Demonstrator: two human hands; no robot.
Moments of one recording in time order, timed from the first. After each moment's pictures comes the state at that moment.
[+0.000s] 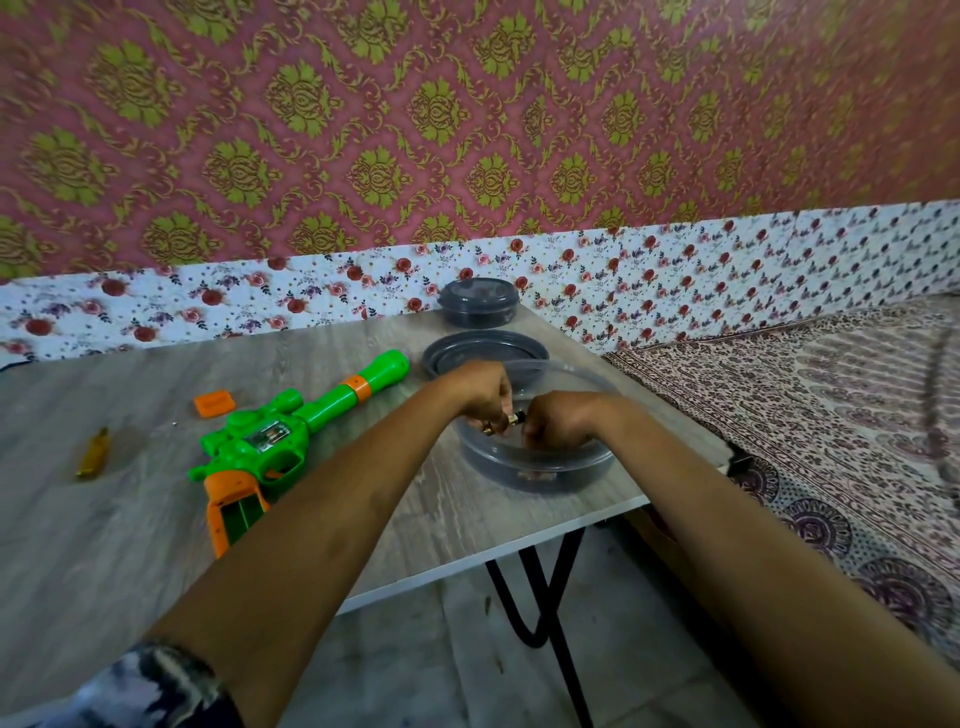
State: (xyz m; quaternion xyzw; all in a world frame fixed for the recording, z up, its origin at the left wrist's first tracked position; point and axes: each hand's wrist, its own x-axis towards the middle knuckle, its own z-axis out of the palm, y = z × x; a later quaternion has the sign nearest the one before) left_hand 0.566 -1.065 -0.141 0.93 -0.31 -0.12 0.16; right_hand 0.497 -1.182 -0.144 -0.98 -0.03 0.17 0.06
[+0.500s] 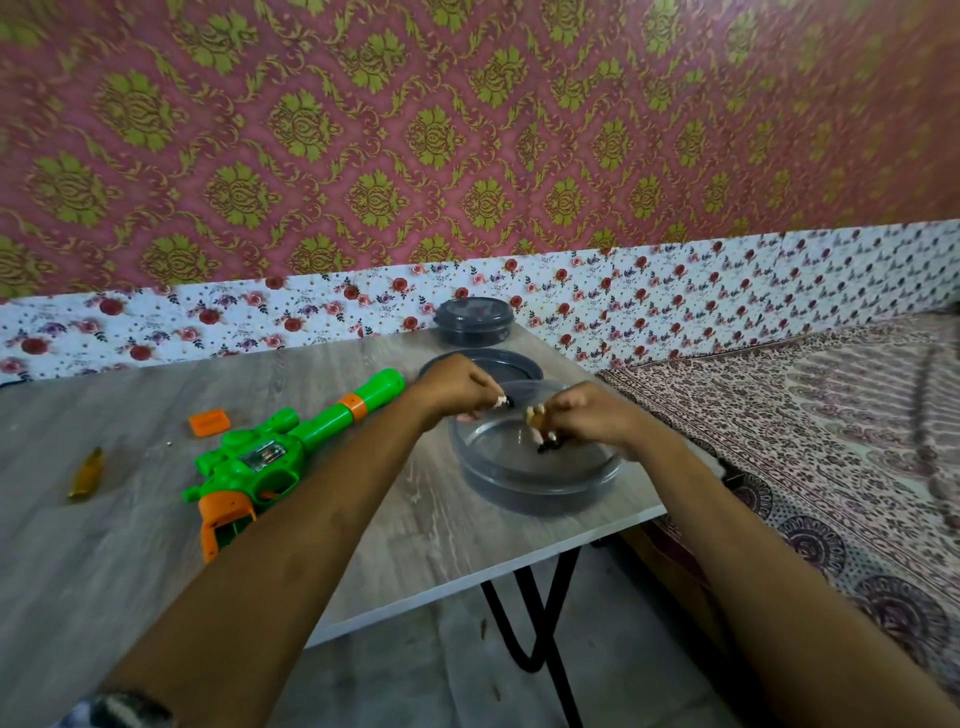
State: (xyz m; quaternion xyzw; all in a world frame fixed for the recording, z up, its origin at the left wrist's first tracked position) left_hand 0.566 -1.046 -0.129 0.87 -0.25 -0.09 0.41; right_hand 0.489 -1.219 -0.148 -0.89 0.04 -0.01 0.45
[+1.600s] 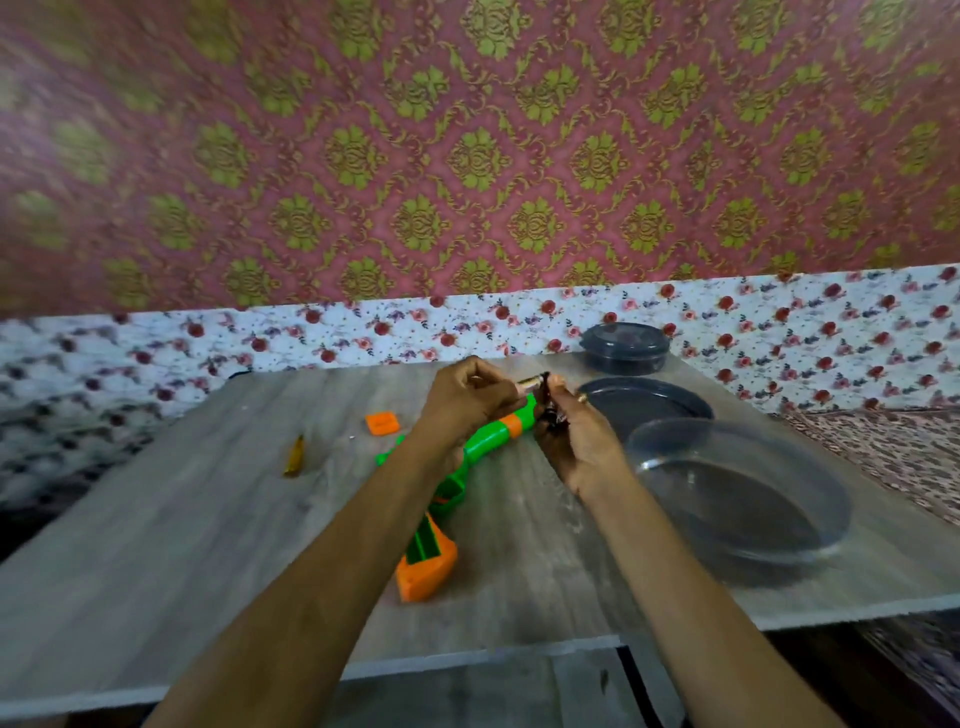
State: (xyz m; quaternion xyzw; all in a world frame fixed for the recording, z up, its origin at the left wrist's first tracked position) left_hand 0.550 -0.909 -0.122 0.70 -0.11 0.05 0.70; right_hand 0.549 -1.027 -0.151 -0.39 0.05 -0.04 0.92
